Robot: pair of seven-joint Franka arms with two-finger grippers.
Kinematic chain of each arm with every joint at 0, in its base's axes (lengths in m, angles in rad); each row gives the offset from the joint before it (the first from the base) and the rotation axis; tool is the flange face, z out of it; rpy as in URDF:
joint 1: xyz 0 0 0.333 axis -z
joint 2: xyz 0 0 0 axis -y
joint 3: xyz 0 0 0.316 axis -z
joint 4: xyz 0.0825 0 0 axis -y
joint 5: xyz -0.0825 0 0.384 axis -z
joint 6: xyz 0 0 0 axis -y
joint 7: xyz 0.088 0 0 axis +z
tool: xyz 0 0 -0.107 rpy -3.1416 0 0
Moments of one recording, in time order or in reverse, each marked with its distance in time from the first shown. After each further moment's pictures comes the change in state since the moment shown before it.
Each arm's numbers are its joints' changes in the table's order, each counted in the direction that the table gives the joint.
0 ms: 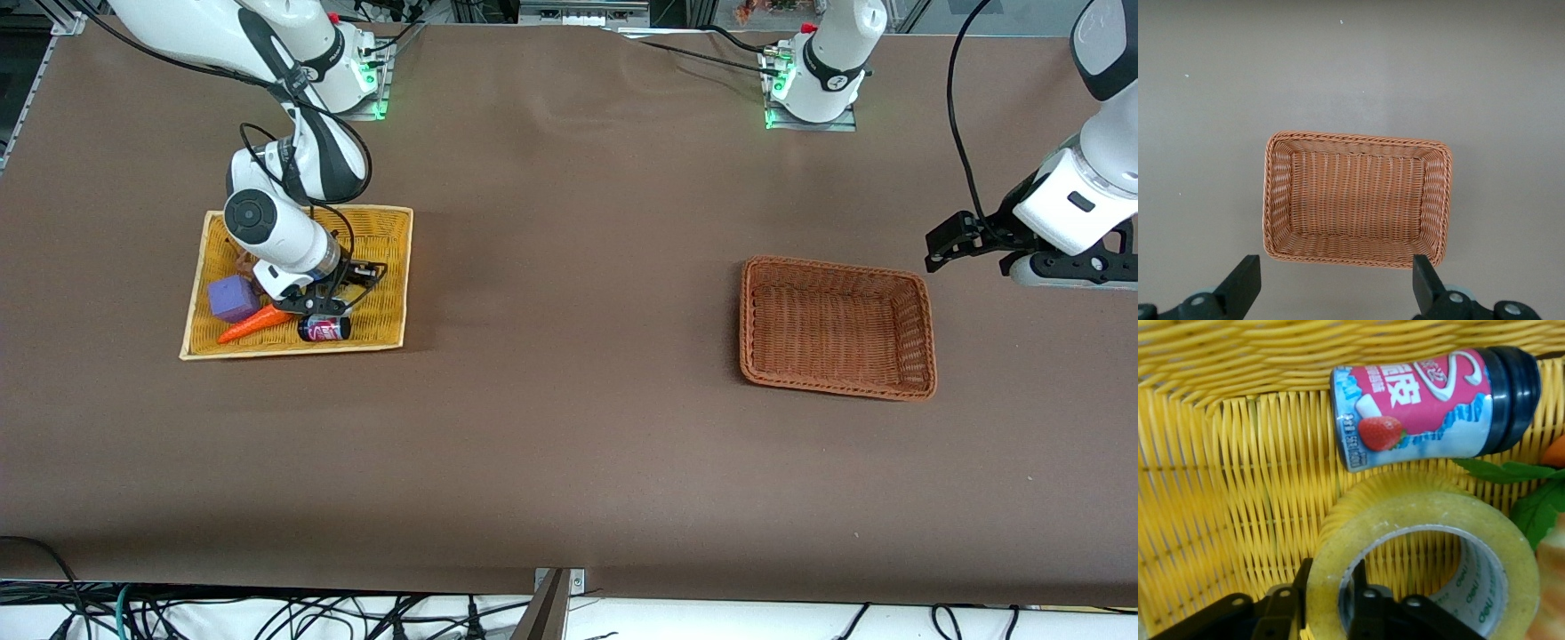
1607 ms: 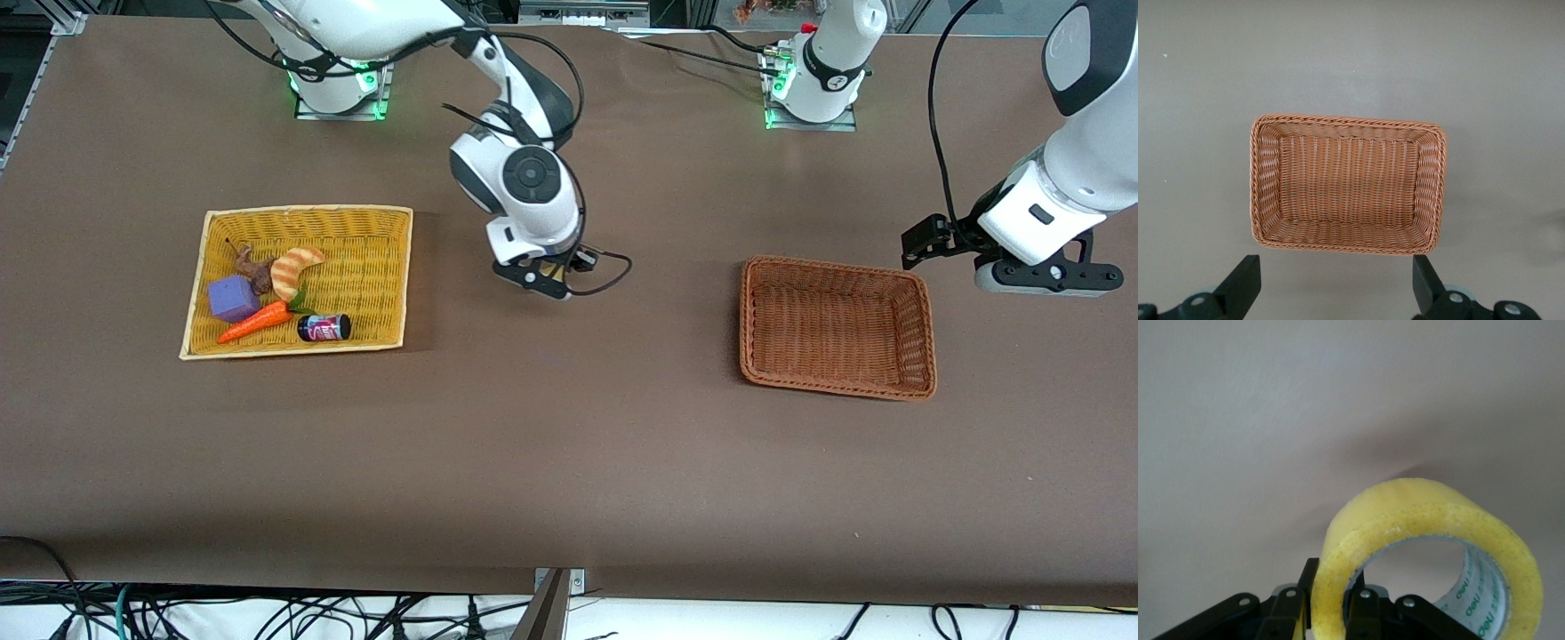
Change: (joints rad) left arm 0.014 -0.022 0.015 0.000 0.000 -0.039 0.022; right arm -0.493 -0.380 -0.160 0.781 0.062 -0.319 -0.954
